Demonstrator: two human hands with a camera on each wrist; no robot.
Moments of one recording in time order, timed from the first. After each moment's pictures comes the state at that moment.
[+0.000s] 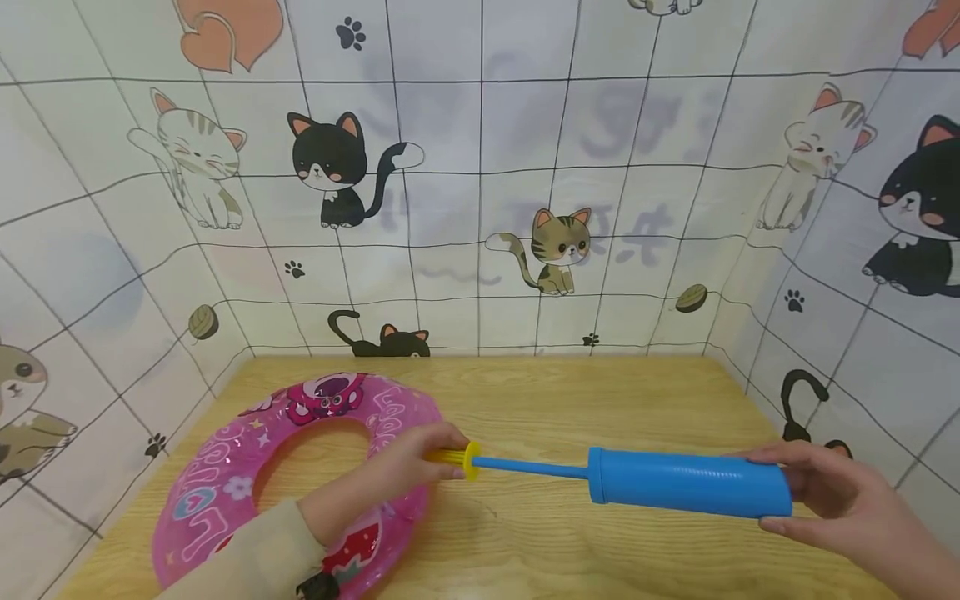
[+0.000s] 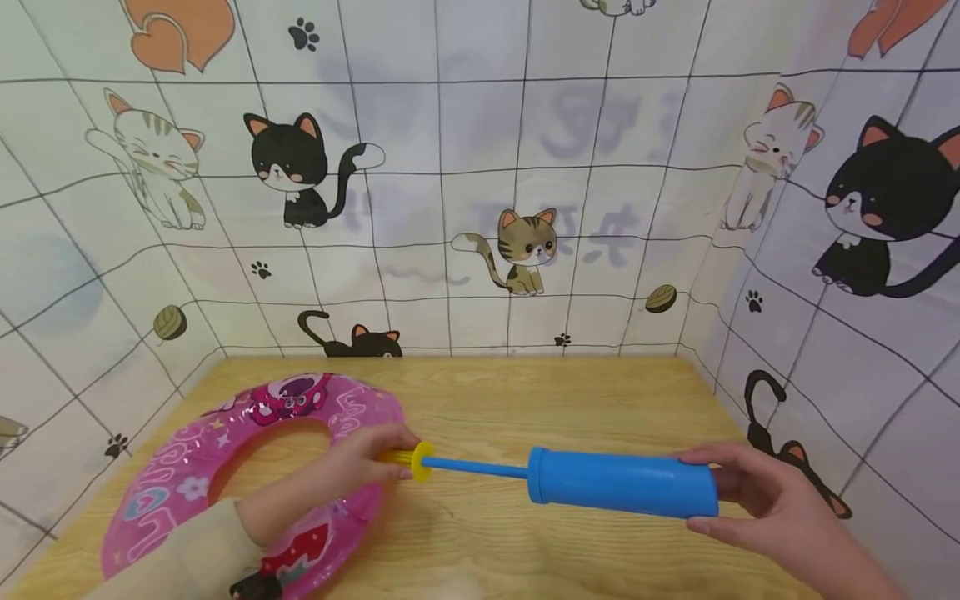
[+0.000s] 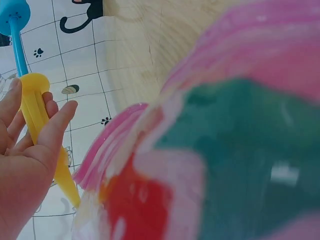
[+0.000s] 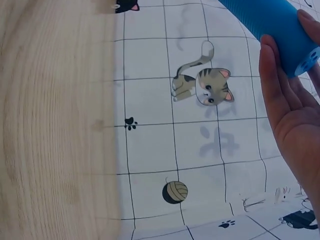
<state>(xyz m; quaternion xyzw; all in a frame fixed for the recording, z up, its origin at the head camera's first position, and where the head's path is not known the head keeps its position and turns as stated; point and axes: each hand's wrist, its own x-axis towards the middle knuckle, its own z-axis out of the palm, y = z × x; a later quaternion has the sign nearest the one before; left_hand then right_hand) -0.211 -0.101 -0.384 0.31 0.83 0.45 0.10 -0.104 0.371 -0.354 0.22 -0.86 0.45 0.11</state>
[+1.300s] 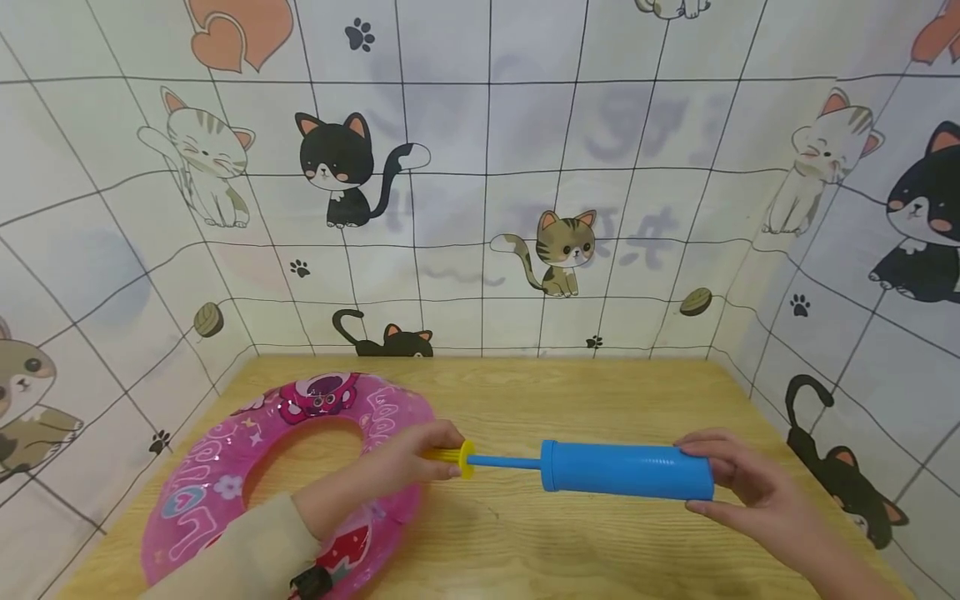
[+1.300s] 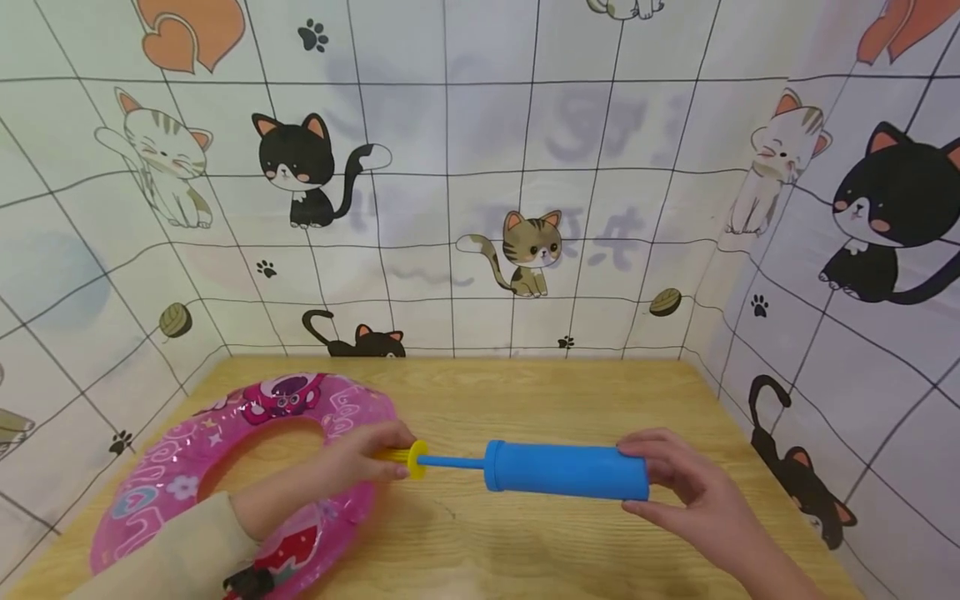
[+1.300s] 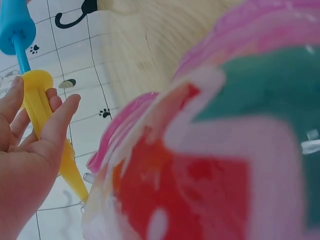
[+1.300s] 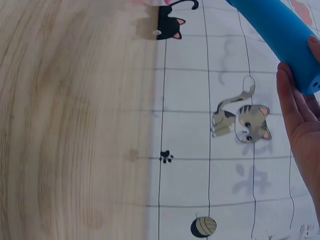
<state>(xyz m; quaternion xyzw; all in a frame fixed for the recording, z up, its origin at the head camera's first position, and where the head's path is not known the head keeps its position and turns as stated) -0.212 -0.111 -0.379 0.32 0.82 0.46 0.13 -0.129 0.317 -0.366 0.34 -0.77 0.53 0.10</state>
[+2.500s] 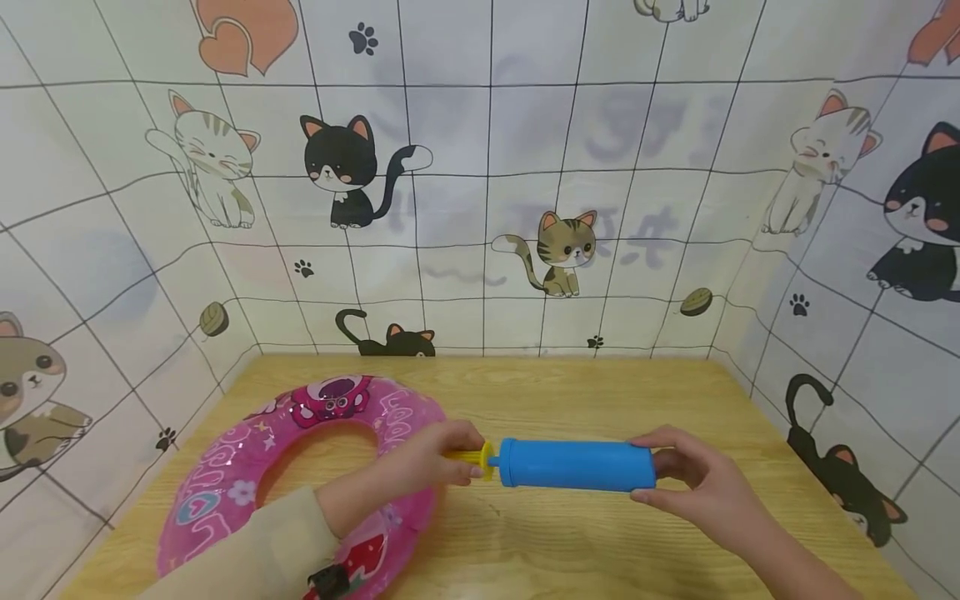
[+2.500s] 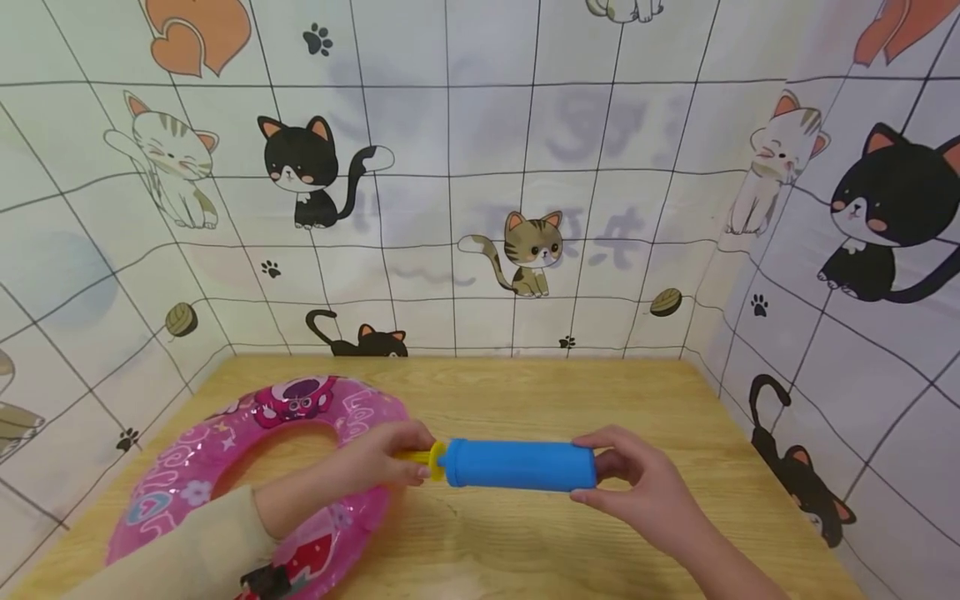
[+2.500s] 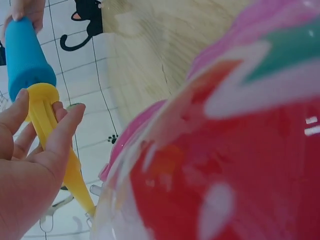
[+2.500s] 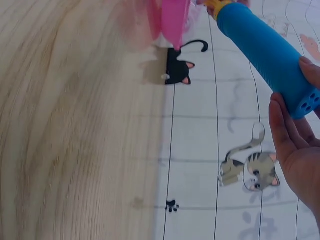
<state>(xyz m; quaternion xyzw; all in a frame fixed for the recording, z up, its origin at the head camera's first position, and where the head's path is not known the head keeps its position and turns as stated) -0.204 -0.088 -0.372 0.28 0.80 0.51 0.18 -0.132 0.269 -0.366 0.19 -0.82 0.53 0.08</state>
